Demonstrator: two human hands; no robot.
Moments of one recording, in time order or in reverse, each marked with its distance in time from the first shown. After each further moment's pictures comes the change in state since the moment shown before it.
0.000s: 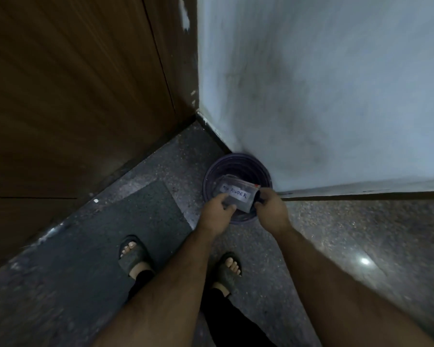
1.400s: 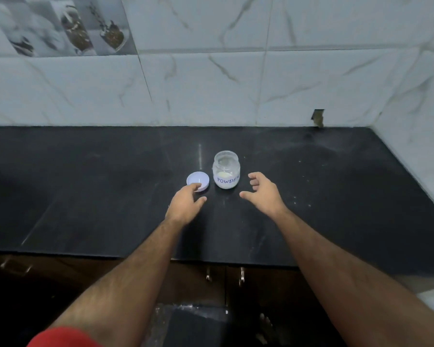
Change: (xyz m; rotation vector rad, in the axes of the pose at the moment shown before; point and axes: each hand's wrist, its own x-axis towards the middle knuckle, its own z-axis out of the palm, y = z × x) left_hand -0.425 0.013 -0.656 -0.026 1.116 0.110; right_hand -0.351 -0.722 0.136 -0.149 -0.393 -1.023
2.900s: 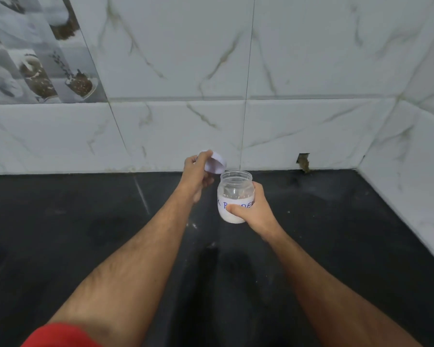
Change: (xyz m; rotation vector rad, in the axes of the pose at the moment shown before) left_hand 0.193 0.154 -0.033 -1.000 -0.068 -0.077; right_hand 0.106 -0.043 -0.045 0.356 0.057 -0.161
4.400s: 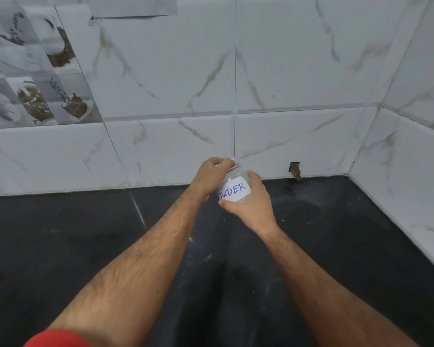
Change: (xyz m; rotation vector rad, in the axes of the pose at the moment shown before) left_hand -0.021 0.031 0.057 0.388 -0.150 0.179; right_hand -0.001 -0.052 -0.013 -0.213 0.217 -0.092
